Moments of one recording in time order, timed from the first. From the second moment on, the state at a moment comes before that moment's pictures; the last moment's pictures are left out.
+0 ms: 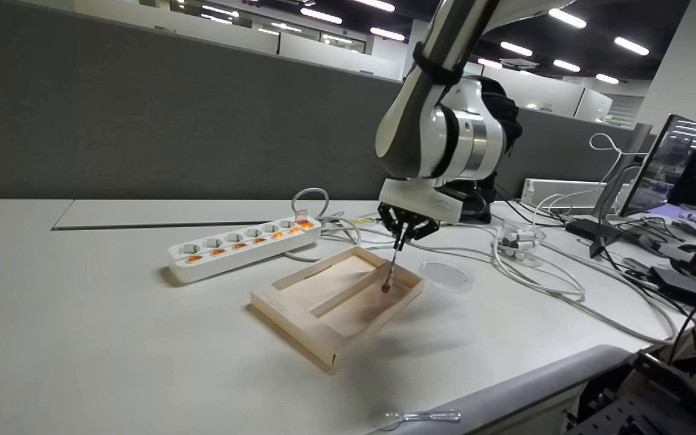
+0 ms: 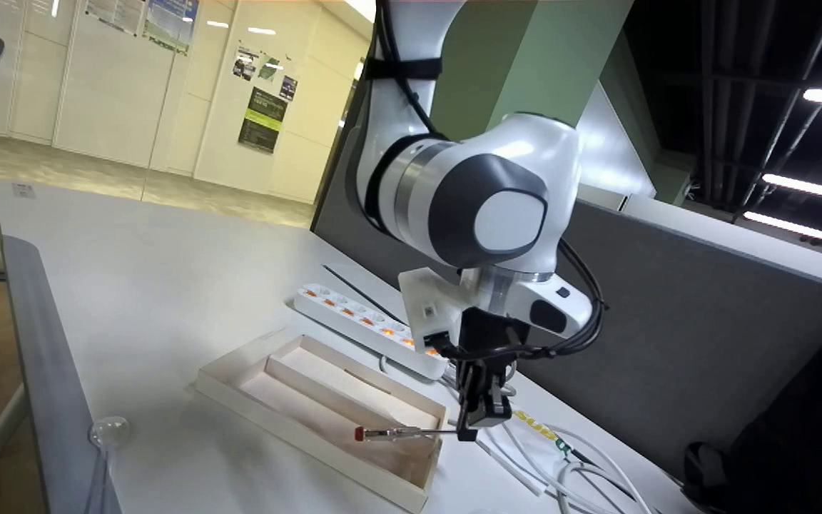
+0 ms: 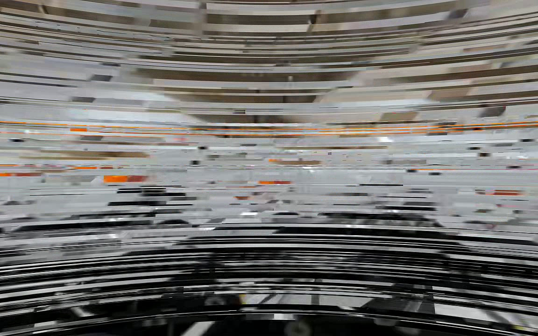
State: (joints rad) arm 0.13 0.48 -0.22 -2.34 0.21 3.06 0.47
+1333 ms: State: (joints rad) arm -0.06 0.39 -0.26 -2.38 0.38 3.09 0.47
